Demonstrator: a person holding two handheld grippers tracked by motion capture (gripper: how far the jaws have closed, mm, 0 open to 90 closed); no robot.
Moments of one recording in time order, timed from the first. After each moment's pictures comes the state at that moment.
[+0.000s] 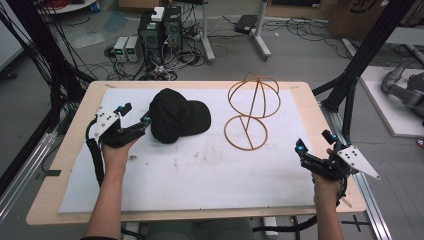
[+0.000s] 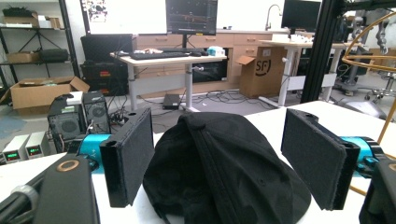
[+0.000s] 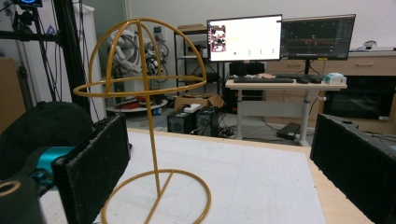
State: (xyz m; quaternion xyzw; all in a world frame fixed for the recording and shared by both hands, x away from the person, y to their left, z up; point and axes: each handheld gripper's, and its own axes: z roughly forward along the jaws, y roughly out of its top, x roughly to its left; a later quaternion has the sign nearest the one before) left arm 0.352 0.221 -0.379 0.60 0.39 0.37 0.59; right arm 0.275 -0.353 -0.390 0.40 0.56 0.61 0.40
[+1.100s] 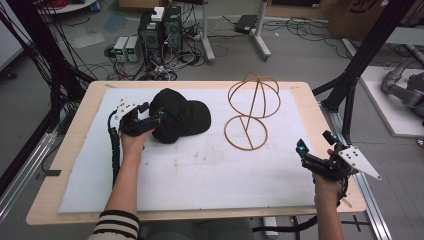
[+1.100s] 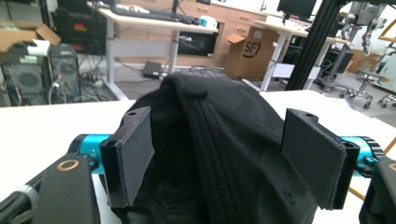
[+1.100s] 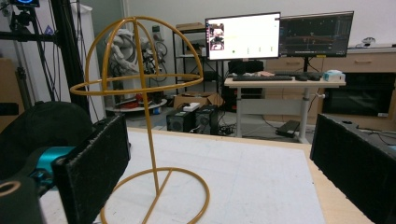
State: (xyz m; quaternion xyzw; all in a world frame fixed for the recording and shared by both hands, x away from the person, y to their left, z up) left arm 0.414 0.201 -0.416 0.61 0.45 0.27 0.60; right arm 0.274 -0.356 -0.391 0.41 0.55 0.61 0.39
